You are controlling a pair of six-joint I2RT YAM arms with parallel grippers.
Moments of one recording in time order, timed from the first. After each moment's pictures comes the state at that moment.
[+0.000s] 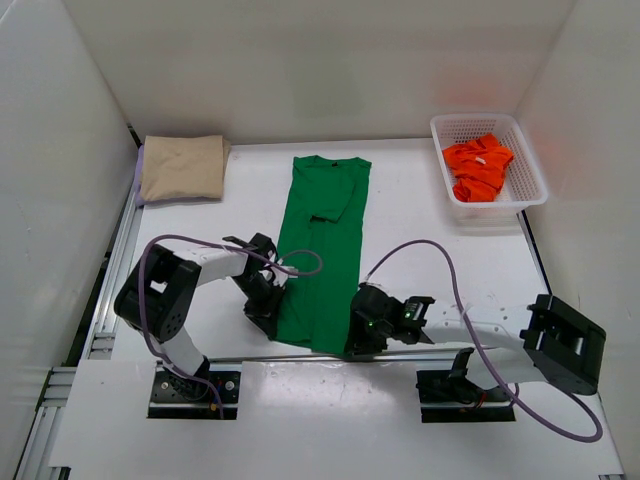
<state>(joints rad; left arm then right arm) -0.50 1.67 0.82 -0.81 0.54 -0.02 1.14 1.25 0.52 -0.33 -0.05 1.09</state>
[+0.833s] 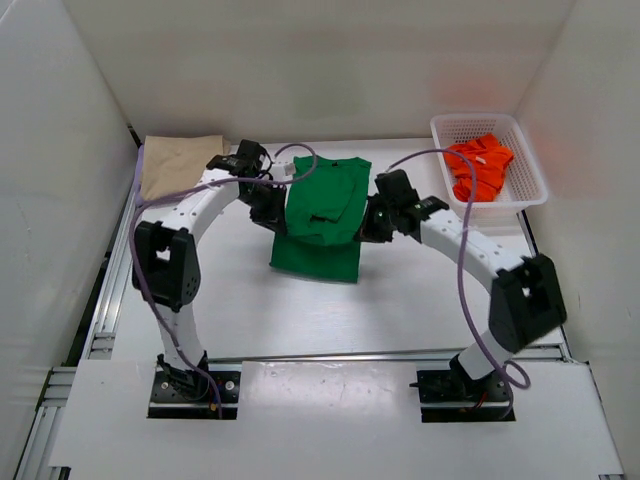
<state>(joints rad) -0.33 1.85 1.59 -0.96 0.47 -0.01 0.56 1.52 1.15 -0.50 -0.14 0.69</state>
